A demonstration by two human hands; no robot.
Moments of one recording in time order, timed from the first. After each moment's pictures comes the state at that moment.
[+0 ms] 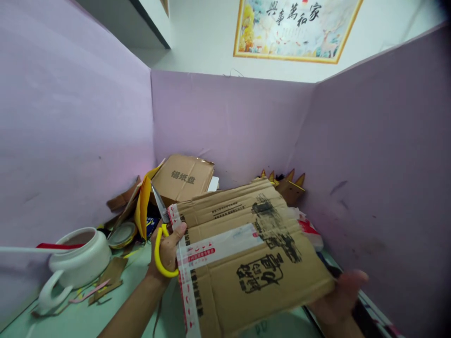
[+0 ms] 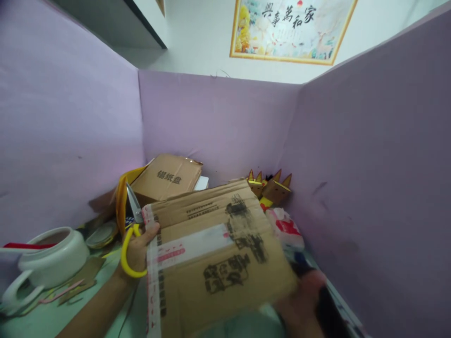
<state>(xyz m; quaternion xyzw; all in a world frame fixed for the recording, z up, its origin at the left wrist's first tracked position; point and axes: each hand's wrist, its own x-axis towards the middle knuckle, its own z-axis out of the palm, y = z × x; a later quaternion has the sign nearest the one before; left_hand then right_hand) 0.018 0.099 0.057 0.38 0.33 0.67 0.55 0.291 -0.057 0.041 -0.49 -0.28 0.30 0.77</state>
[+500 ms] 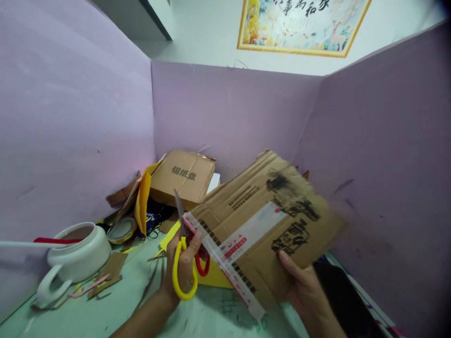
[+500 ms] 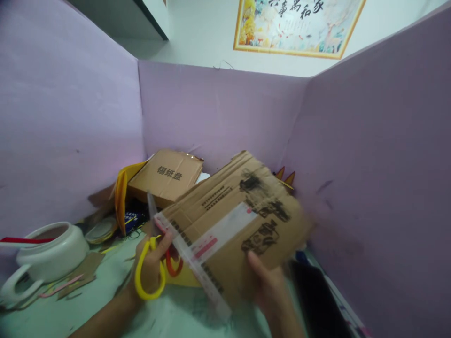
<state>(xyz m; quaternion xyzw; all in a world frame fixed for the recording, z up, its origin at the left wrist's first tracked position) 0.038 0.062 0.045 0.53 0.37 0.58 0.50 0.245 -0.029 0.032 -0.45 -0.18 0.38 0.79</state>
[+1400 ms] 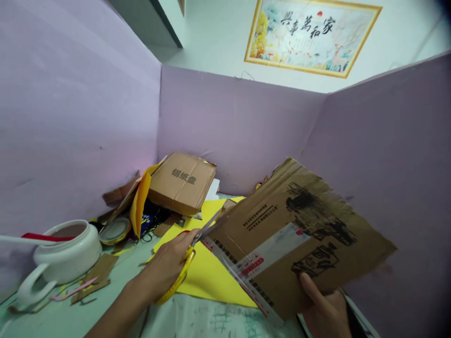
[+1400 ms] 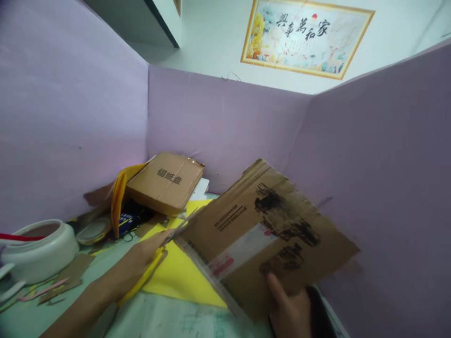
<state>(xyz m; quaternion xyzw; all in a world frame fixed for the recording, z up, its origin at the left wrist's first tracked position) -0.002 0.084 0.068 0.86 0.35 0.28 0.26 0.292 -0.046 0.014 -0.52 -0.24 0.21 0.79</state>
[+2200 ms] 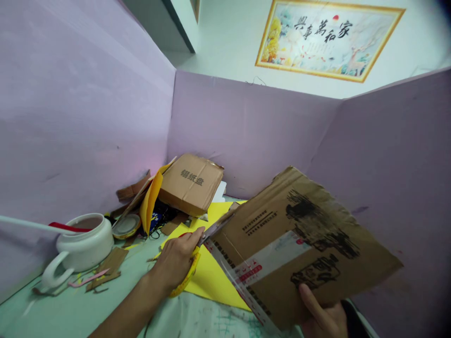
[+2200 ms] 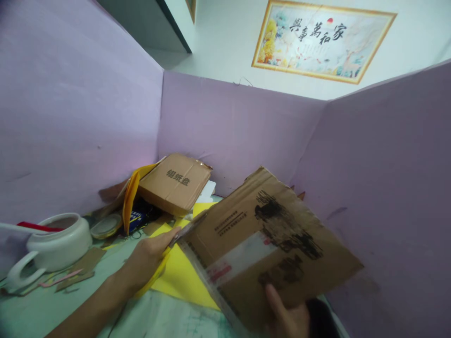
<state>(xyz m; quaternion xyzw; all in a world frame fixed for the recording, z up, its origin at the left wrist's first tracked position) 0.002 0.088 0.047 0.85 0.39 0.31 0.15 0.285 -0.042 0.005 -0.56 -0.24 0.21 0.77</state>
